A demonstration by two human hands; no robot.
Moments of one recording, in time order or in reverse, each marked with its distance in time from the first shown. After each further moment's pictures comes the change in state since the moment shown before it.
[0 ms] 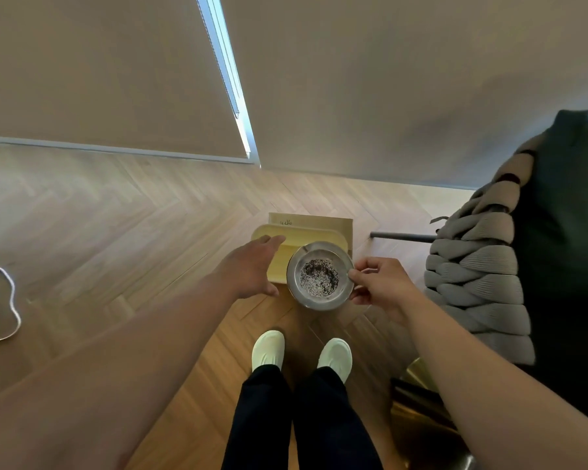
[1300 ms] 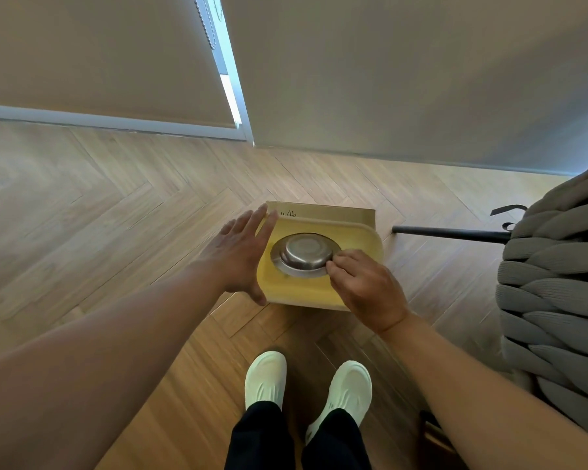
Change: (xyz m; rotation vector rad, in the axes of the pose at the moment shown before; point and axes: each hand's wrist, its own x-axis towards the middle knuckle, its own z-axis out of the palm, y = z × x) left_hand 0.176 -0.146 0.135 0.279 -0.015 0.041; right_hand 0.225 0.107 0.073 -1.199 0.300 -1.350
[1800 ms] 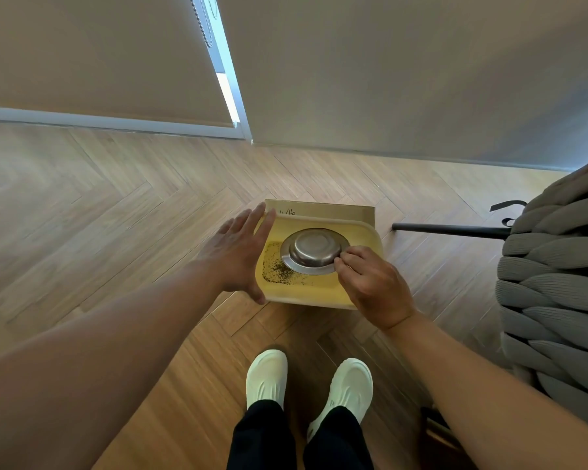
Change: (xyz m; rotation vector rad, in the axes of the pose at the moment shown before) left_hand 0.000 -0.006 0.003 0.014 0.002 0.007; right_hand -0.007 0.006 0.009 -0.065 0.015 0.010
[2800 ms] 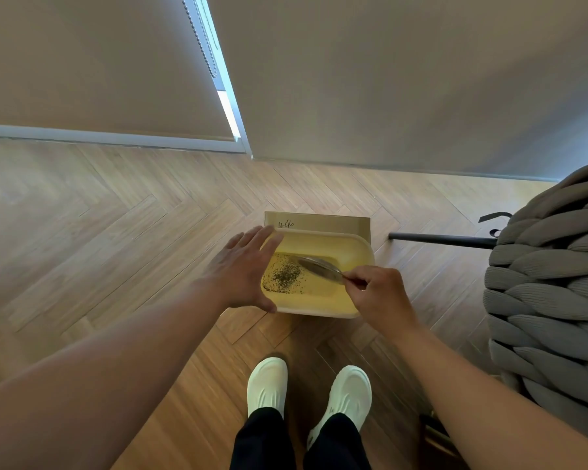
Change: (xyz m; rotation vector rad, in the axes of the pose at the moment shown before) left_hand -0.011 0.020 -0.004 -0.032 0.042 0.058; right_hand -0.013 0.003 -0.009 0.553 -0.095 0.572
